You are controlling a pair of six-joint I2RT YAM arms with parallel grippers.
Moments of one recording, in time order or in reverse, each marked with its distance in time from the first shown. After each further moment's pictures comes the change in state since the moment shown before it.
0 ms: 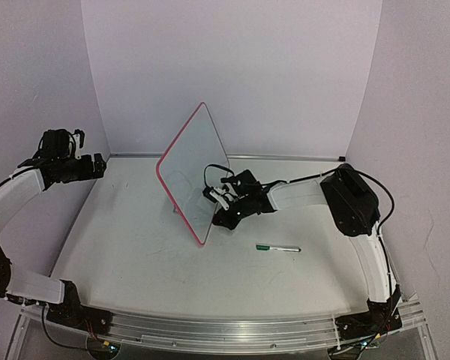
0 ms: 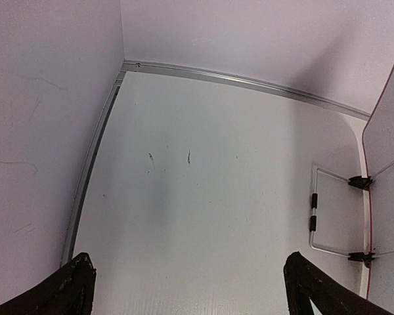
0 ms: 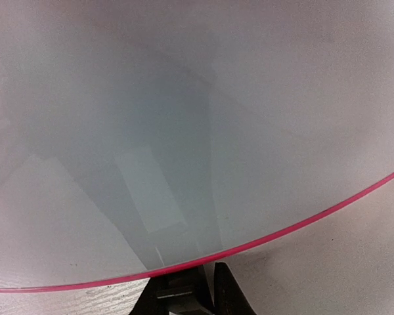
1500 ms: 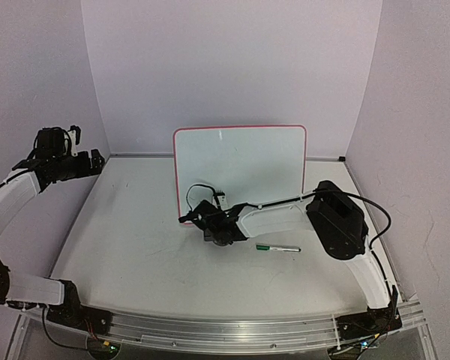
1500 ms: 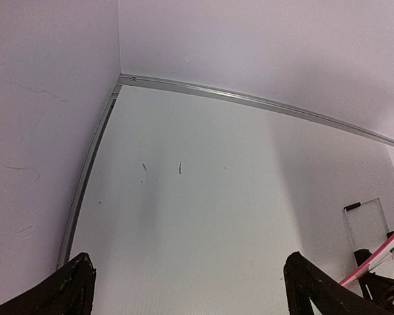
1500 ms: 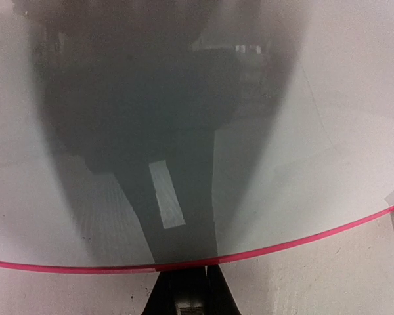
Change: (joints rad) left arm 0.000 -0.059 0.000 -0.003 0.019 -0.029; right arm 0.292 0.024 0.082 -0.242 0.956 0.968
